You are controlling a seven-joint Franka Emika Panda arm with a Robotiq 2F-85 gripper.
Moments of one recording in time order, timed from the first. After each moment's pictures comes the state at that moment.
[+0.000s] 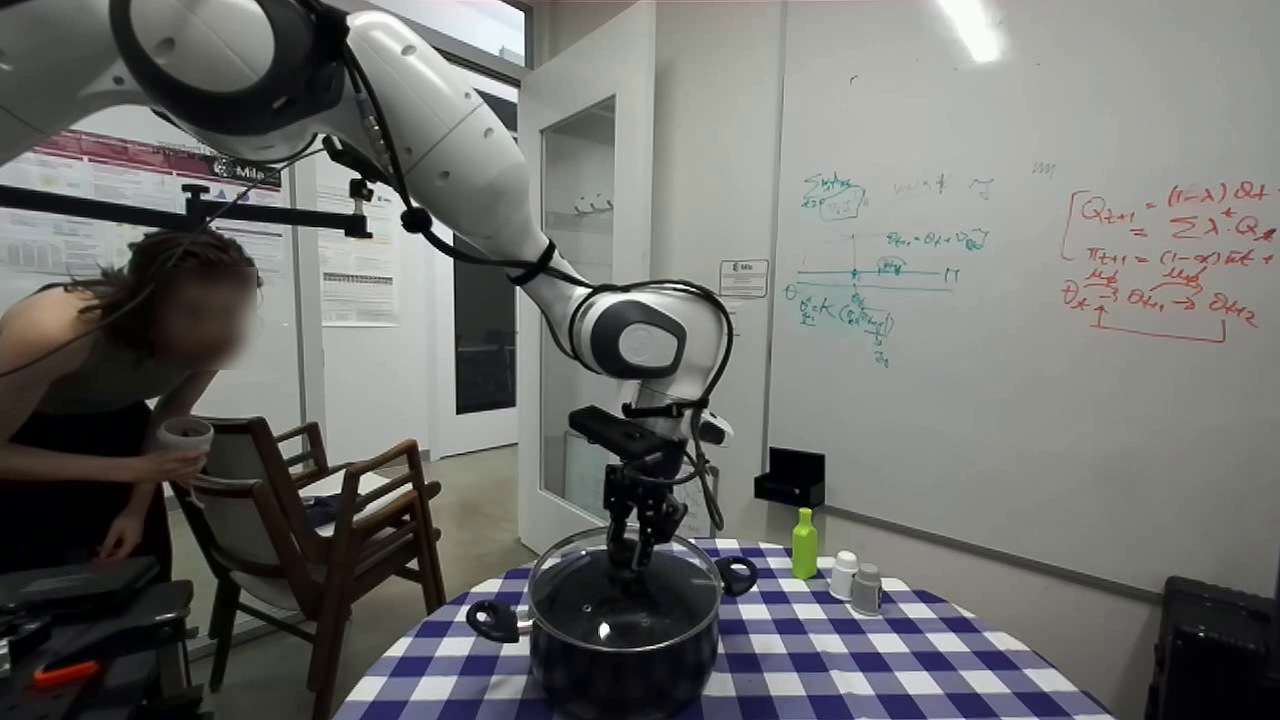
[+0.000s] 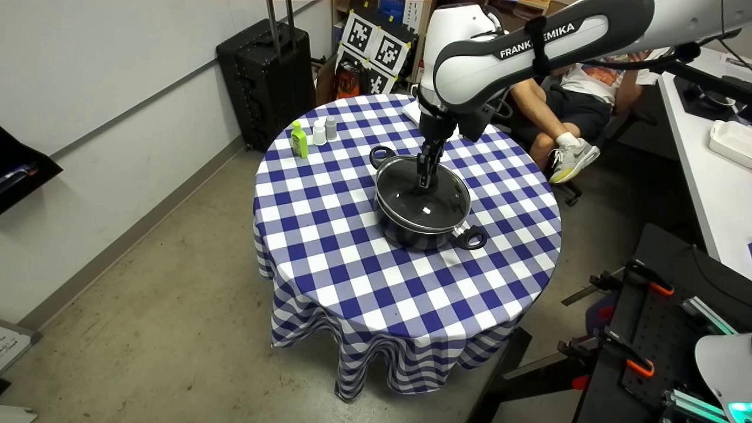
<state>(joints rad) -0.08 0.85 0.08 -1.46 0.03 2.11 -0.24</state>
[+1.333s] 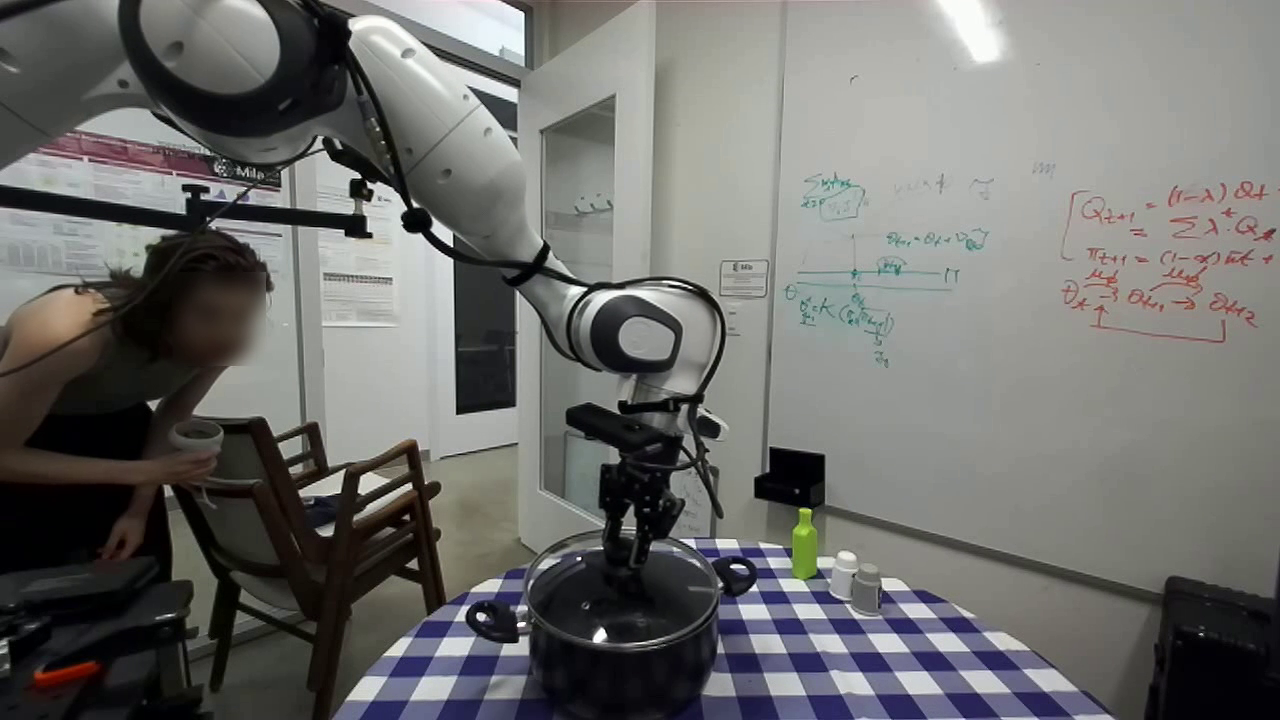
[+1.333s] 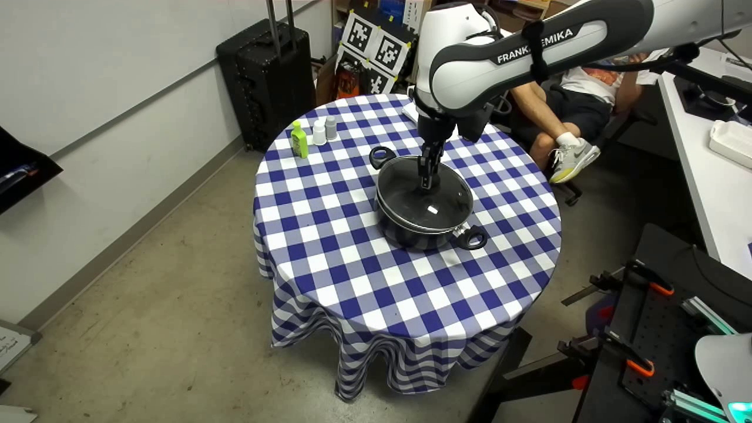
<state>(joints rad) -0.05 0.85 0.06 -1.44 -0.01 2.08 -0.24</state>
